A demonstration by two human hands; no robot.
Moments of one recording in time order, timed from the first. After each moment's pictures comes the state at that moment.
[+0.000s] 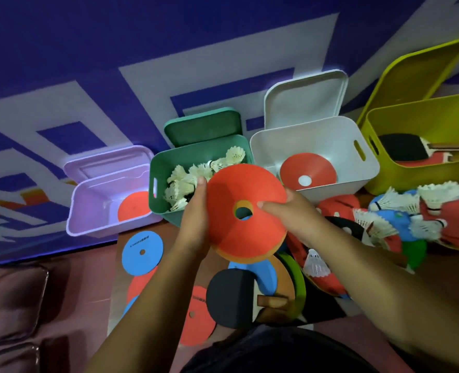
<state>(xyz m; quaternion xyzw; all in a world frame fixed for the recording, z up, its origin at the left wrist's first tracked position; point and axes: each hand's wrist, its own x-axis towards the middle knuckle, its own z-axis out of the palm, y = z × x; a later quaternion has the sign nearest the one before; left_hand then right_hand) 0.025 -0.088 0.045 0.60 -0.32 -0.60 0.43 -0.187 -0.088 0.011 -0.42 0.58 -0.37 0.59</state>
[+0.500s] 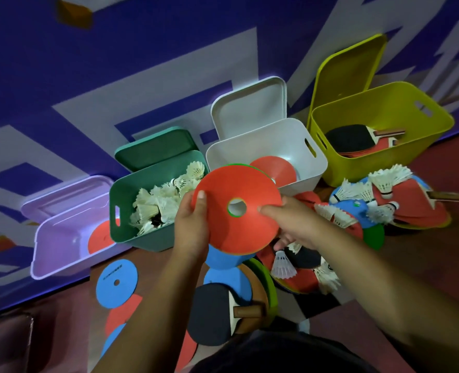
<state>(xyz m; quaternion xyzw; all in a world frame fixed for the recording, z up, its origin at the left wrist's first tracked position) -0.063 -0.097 0.034 0.61 -0.43 -0.49 0.45 -0.277 -0.069 0.013 -0.34 0.61 -0.33 0.64</state>
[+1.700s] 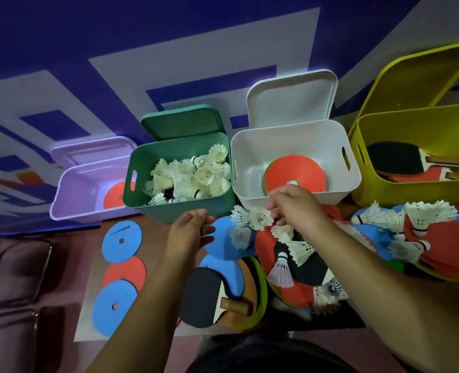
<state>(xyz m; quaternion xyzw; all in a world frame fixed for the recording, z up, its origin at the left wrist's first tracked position) -0.034 -0.072 -0.010 0.69 -0.23 -0.53 0.43 -0.282 -0.122 -0.010 -0.39 0.63 -0.32 0.59</state>
